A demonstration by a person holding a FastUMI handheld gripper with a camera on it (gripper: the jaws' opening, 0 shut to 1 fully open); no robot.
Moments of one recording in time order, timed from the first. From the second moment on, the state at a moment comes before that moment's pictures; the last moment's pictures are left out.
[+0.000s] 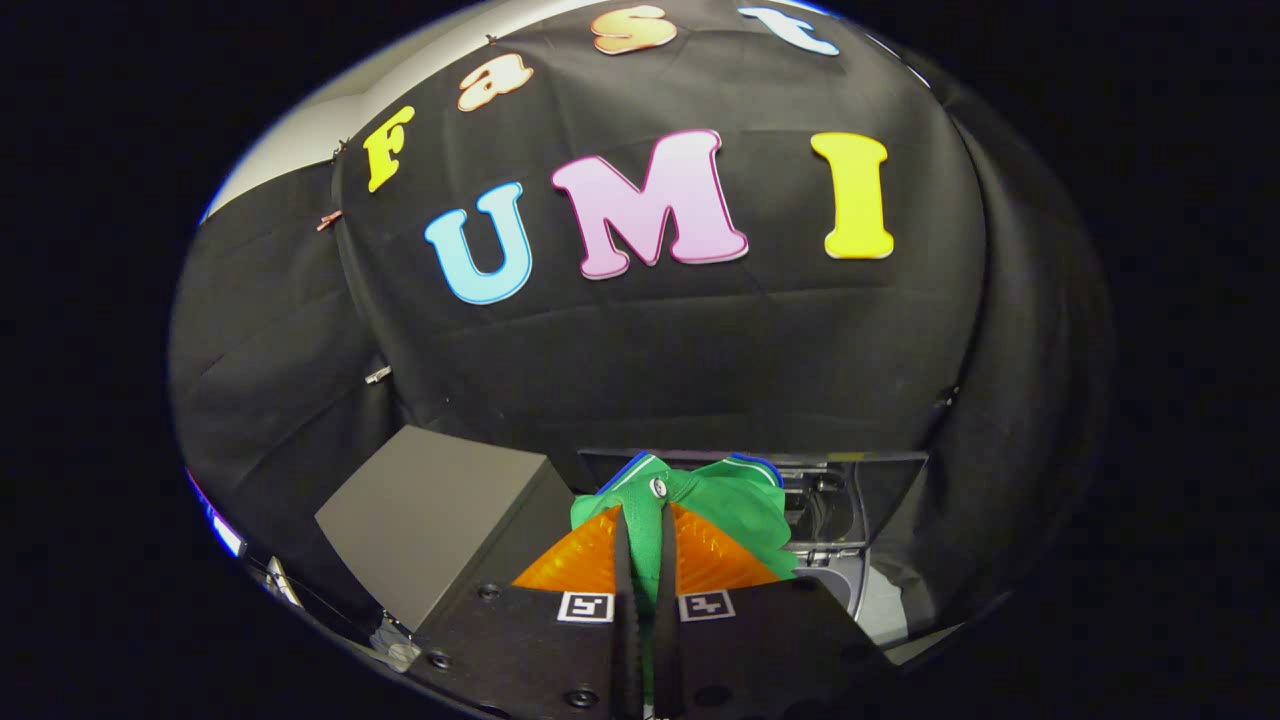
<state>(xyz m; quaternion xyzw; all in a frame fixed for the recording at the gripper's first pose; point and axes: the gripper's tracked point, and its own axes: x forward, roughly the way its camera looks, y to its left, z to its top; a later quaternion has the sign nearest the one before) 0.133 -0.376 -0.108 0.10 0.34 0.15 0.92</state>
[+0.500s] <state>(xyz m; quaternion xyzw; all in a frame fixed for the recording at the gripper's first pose) 0.128 -0.396 -0.170 0.09 0.37 0.12 0.92</state>
